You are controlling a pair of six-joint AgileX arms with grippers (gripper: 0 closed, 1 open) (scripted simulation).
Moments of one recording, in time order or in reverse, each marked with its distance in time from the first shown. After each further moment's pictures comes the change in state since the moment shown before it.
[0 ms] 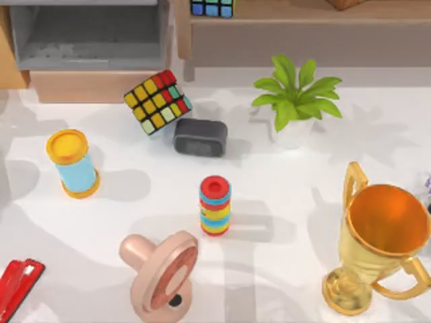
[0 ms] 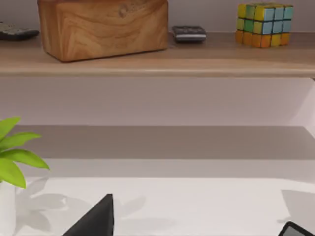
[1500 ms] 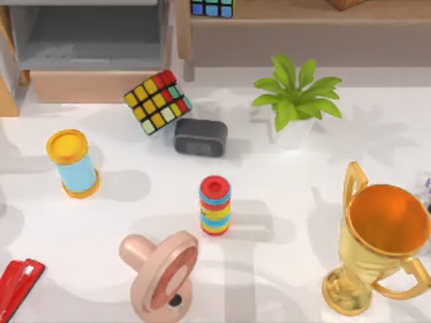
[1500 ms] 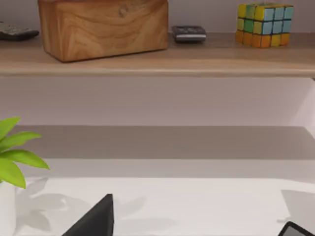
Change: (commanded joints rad) left arm 0.080 -0.121 -0.291 0.145 0.073 -0.001; right arm 0.000 0.000 0.000 0.000 0.000 0.000
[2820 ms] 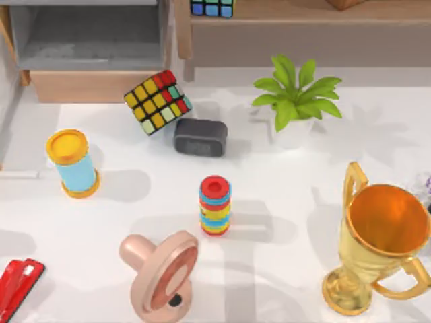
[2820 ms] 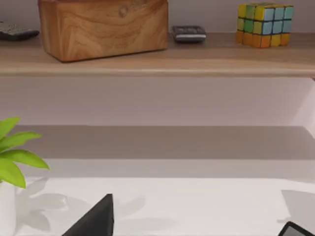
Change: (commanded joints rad) left arm 0.210 -0.177 -0.436 0.244 0.210 0.012; right arm 0.000 0.000 0.000 0.000 0.000 0.000
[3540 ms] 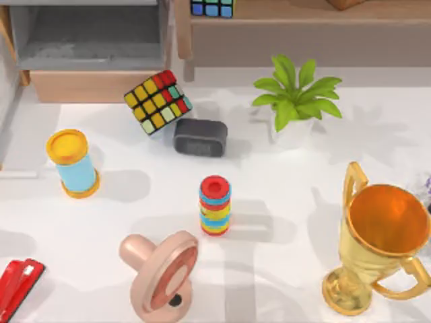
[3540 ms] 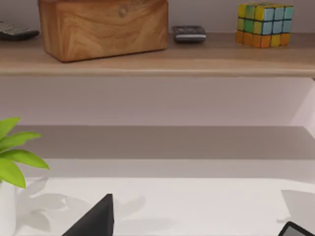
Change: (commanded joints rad) left arm 0.000 0.000 0.000 0.000 0.000 0.000; right arm 0.000 0.000 0.000 0.000 0.000 0.000
